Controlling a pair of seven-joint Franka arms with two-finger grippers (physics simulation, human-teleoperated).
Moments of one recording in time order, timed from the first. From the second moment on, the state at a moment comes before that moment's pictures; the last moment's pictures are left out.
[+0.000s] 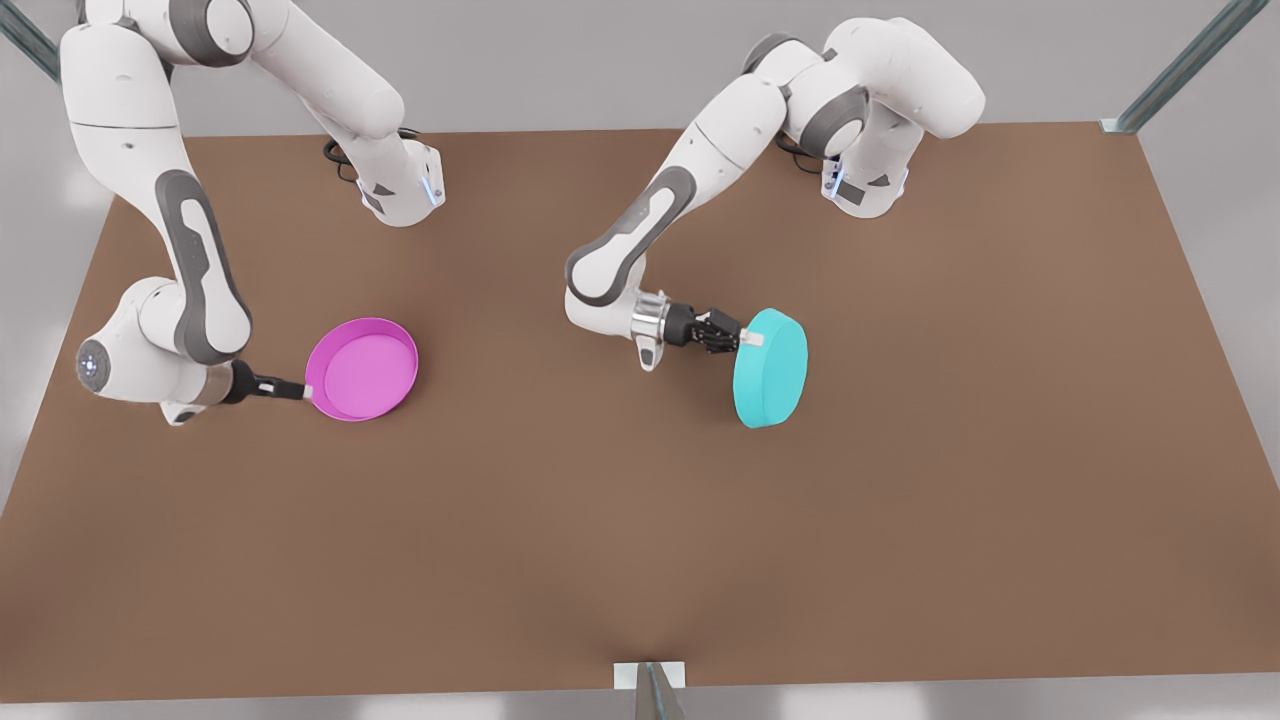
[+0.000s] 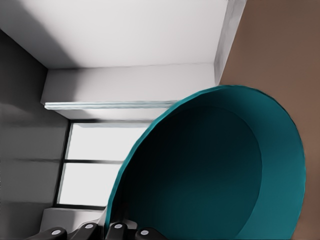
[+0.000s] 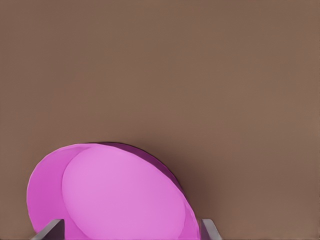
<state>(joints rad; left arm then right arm) -1.06 0.96 0.02 -1.34 1.15 0.96 -0.80 -0.67 0.32 0.38 -2.09 0.10 2.08 -0.12</state>
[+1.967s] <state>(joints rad) -0.03 0.60 -0.20 -0.81 0.27 1.17 -0.56 -0.78 0.42 0.41 -2.25 0.11 2.26 -0.38</state>
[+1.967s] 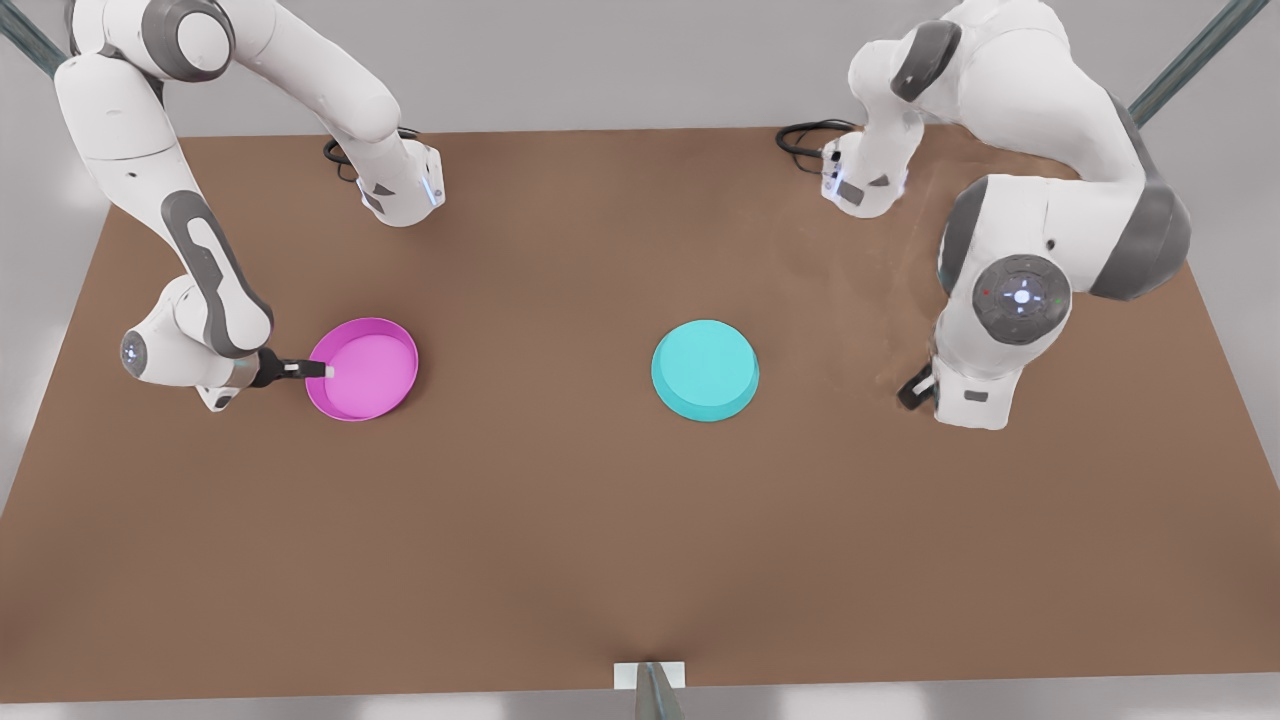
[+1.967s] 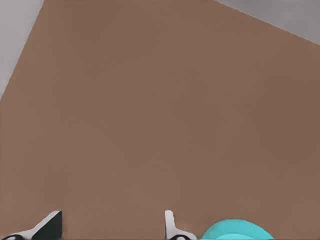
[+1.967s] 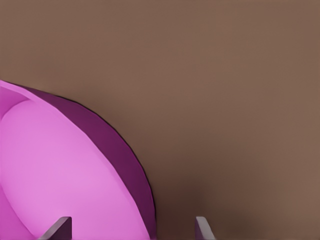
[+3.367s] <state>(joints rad) -0.02 0.26 -0.17 -1.29 0.18 1.27 -0.11 -0.76 0.44 0.42 -2.25 0.11 2.28 -0.37</state>
